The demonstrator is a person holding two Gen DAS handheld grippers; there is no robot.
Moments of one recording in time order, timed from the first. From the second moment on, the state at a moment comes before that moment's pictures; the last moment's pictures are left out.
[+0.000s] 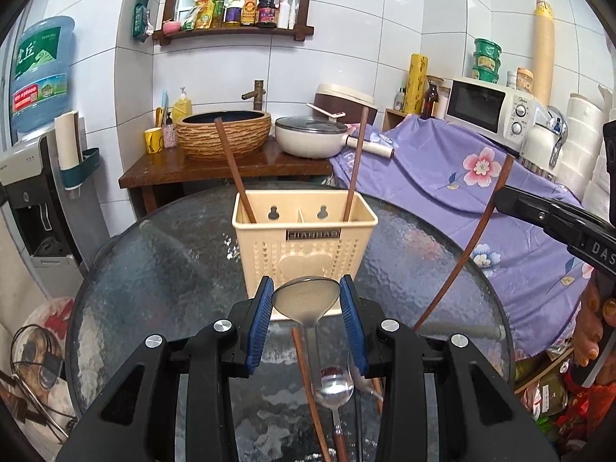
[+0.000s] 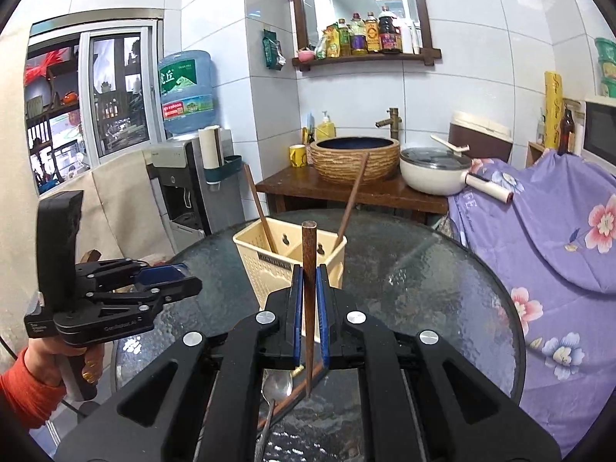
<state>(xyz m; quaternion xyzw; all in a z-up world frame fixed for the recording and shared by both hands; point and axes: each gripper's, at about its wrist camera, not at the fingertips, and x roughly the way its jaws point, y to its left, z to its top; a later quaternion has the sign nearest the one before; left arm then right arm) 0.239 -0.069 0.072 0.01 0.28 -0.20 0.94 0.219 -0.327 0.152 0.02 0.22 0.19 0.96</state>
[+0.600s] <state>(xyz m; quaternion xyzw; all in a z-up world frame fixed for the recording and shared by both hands) 0.313 -0.053 0.197 -0.05 0.21 -0.17 0.96 0.297 -0.309 0.288 0.06 0.18 0.20 0.96</state>
